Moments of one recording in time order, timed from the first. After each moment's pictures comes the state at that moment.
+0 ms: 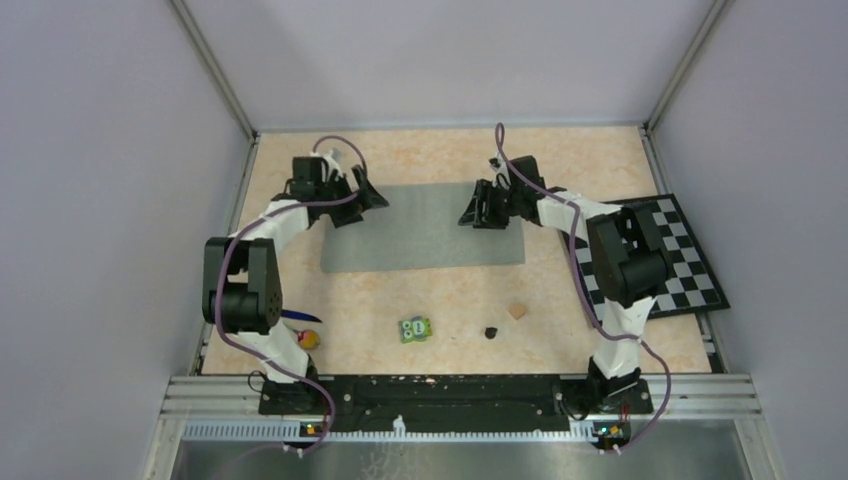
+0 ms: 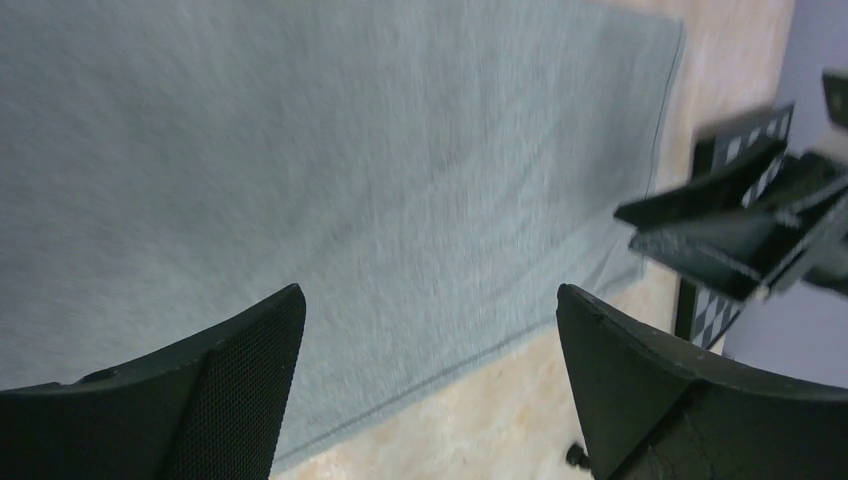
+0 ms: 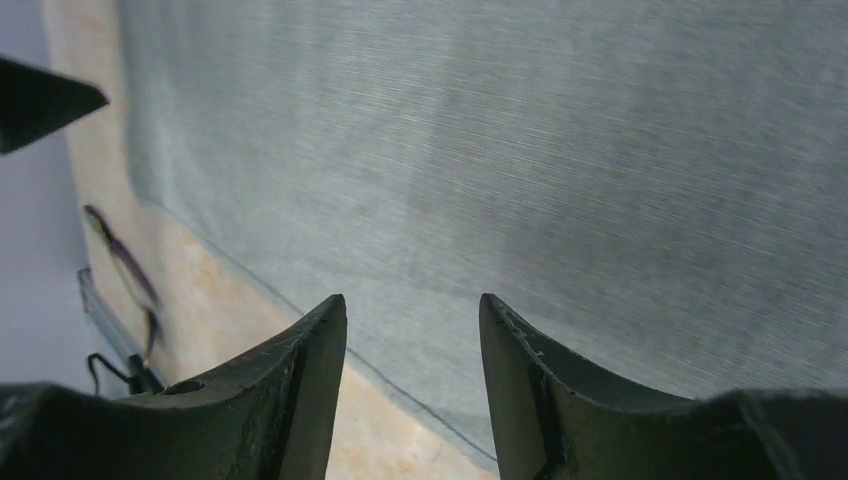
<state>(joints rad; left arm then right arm) -0.01 1.72 1.14 -0.16 0.53 -0.52 0.38 1.91 1.23 -0.07 -0.51 0.52</state>
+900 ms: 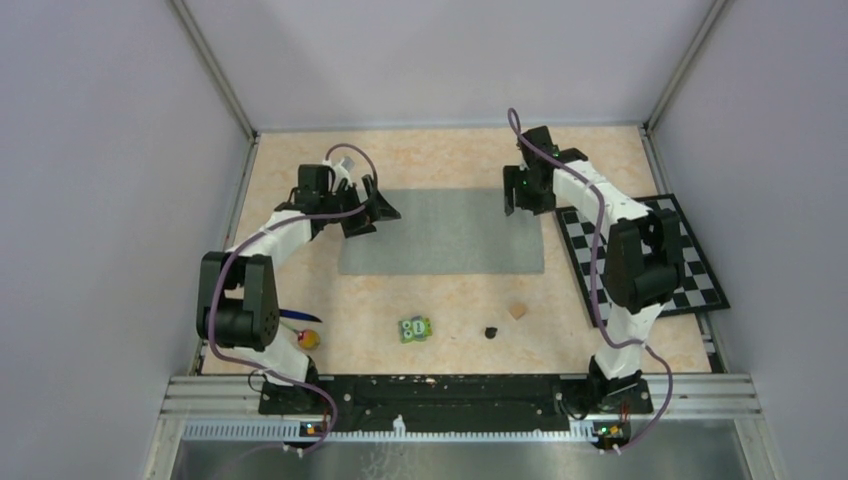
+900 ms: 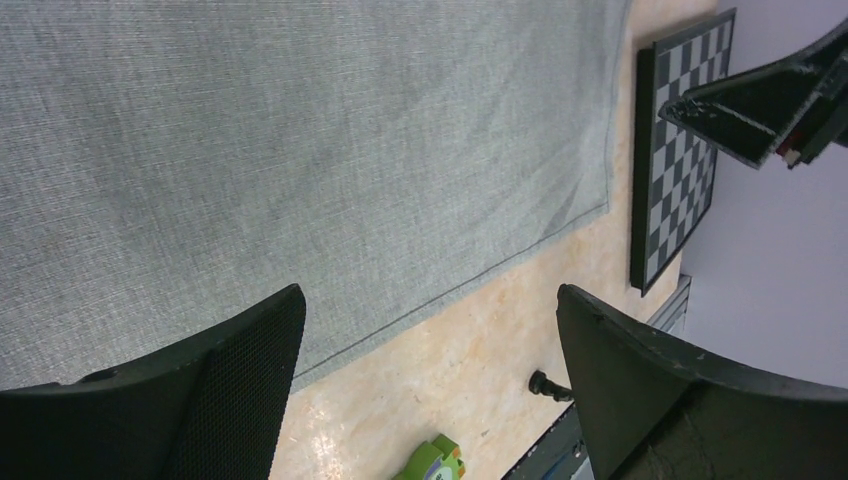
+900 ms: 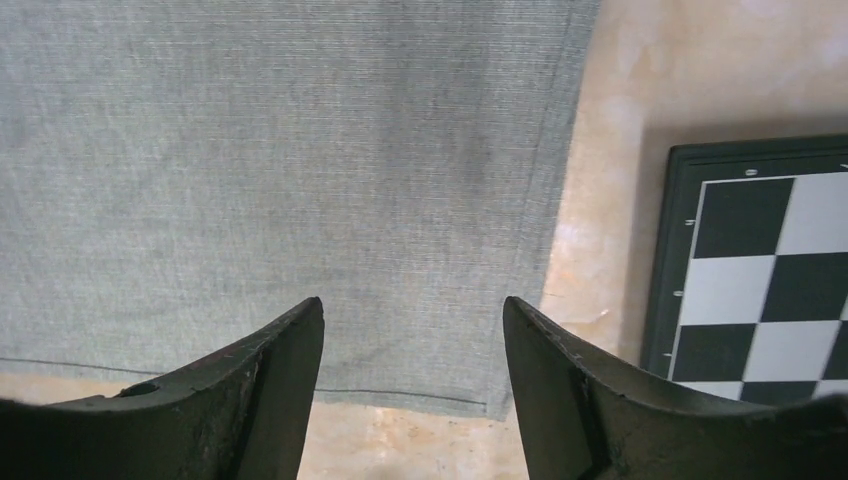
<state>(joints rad) -0.11 1.62 1.02 -0.18 0.64 -0.52 0.33 1.86 1.49 -0.72 0.04 0.27</state>
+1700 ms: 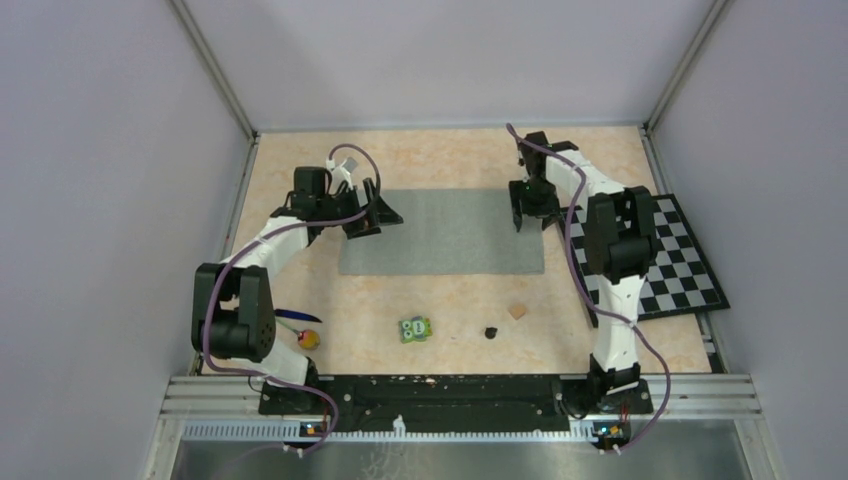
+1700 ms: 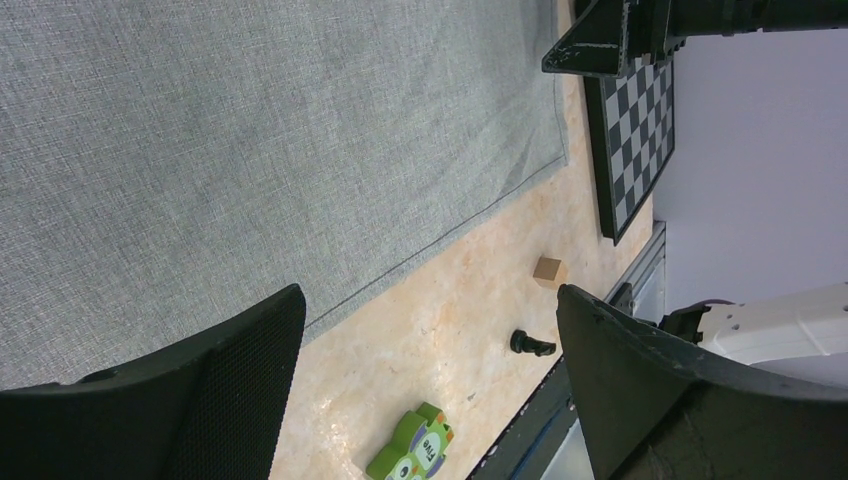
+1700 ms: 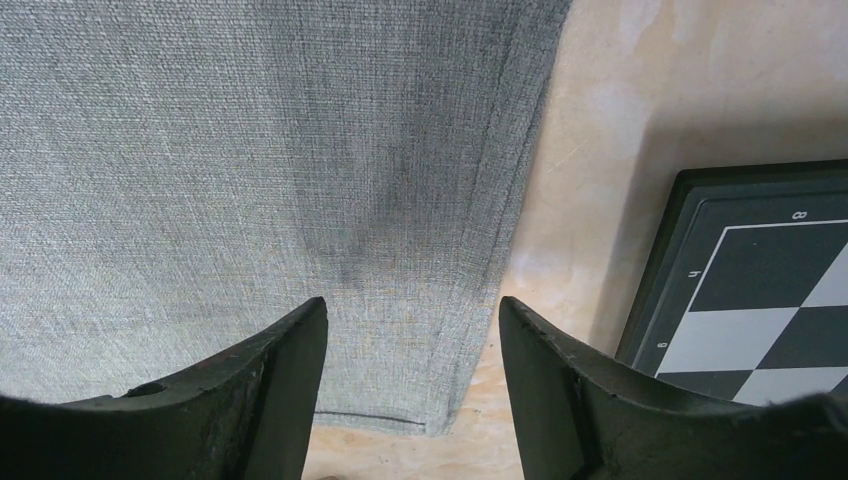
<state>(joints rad) -0.10 1.55 0.98 -0.16 0.77 -0.48 0.25 2.14 1.72 -0.97 0.03 0.19</state>
